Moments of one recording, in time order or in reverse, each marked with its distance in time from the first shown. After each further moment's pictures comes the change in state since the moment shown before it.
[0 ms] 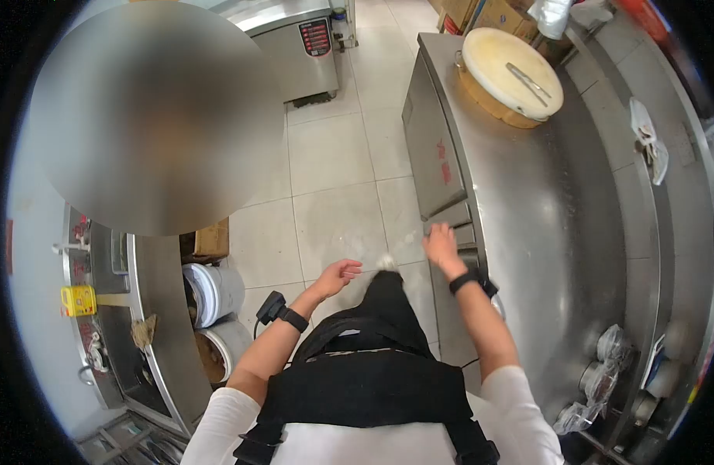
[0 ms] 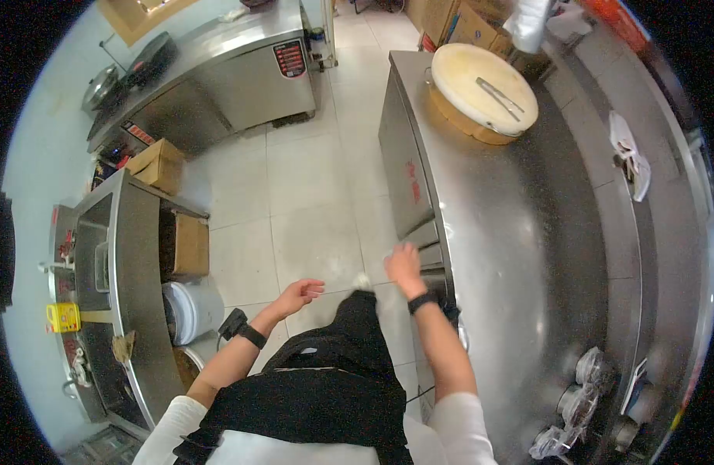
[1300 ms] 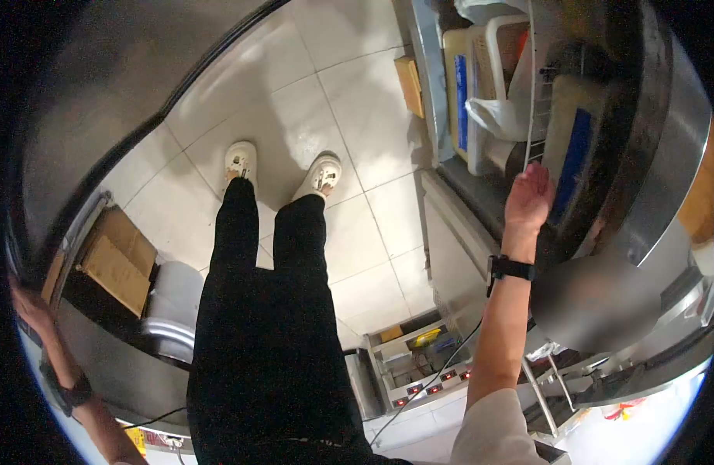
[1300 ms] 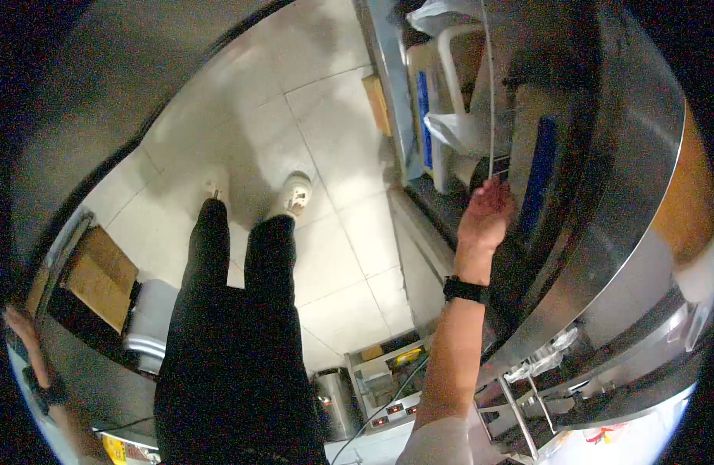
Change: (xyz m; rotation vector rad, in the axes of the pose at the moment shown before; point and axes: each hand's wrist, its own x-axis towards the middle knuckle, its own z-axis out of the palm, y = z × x) left_hand 0.273 0.054 -0.569 1.179 0.798 0.051; right_hand 0.247 0.180 0.121 1.679 0.837 0.841
